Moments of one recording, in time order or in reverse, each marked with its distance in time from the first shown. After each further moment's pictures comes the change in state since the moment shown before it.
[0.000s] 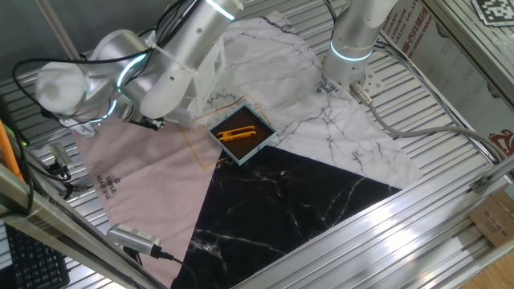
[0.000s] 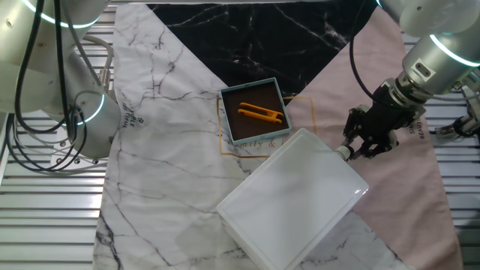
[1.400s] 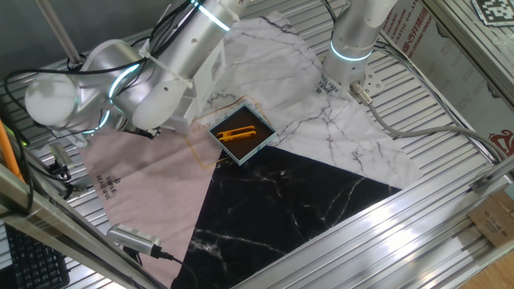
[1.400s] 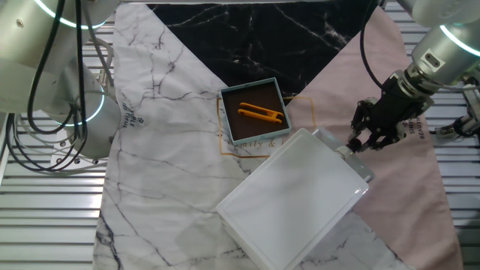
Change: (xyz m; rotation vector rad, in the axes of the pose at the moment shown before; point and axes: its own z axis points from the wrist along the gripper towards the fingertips) arm -0.023 0.007 -0.009 -0.002 0.009 0.017
